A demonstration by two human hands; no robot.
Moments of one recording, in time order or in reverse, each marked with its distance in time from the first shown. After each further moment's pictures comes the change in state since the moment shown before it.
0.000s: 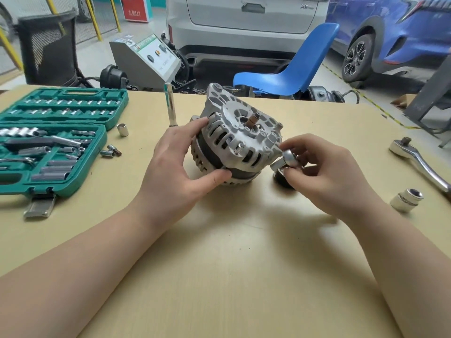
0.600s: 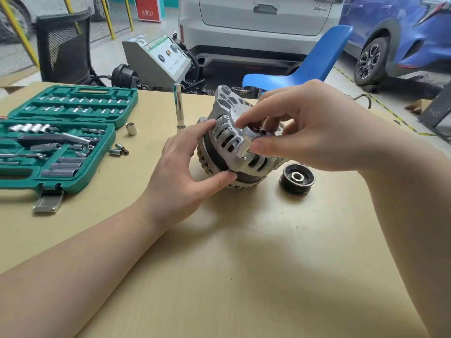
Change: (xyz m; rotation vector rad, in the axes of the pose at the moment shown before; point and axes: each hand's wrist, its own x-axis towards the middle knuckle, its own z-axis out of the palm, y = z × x) left_hand 0.003 -0.001 -0.002 0.026 -0.024 -0.013; right_hand 0.071 -0.086 -0.022 -0.183 -0.441 -0.277
